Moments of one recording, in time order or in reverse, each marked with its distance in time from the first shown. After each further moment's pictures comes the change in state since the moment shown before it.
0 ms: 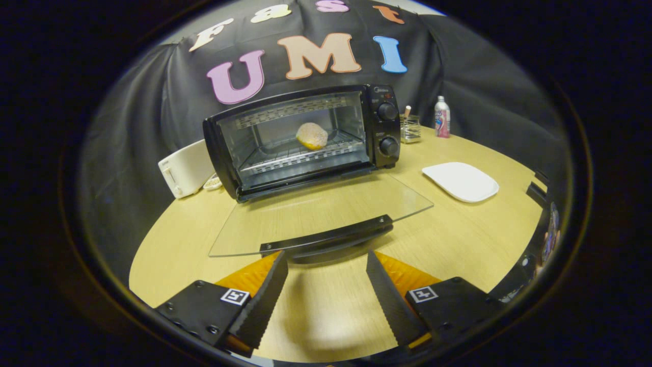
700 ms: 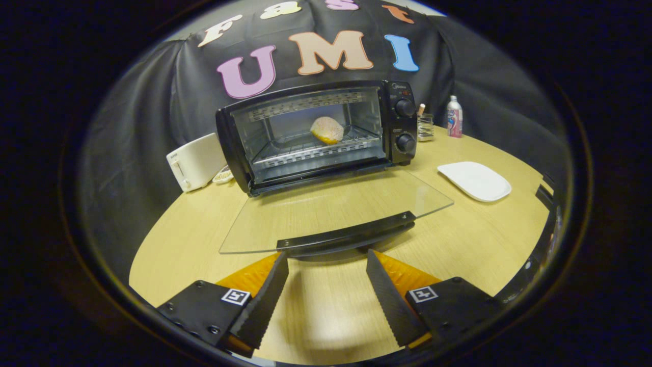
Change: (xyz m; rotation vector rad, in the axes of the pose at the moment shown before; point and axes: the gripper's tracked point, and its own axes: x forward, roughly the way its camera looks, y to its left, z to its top) arm 0.004 0.017 -0.006 -0.008 0.006 0.050
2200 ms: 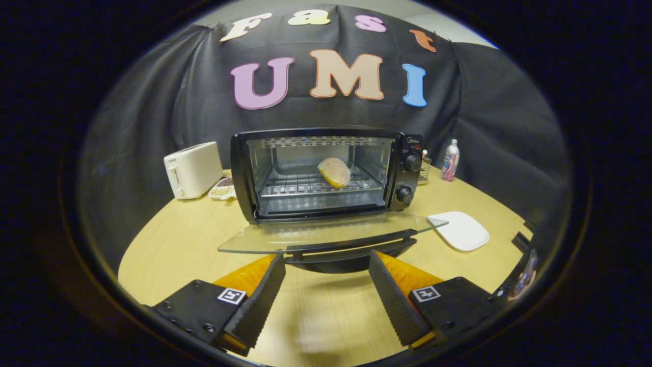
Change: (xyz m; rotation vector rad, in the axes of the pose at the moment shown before) arm -0.017 0.020 0.069 -0.172 -0.124 -0.111
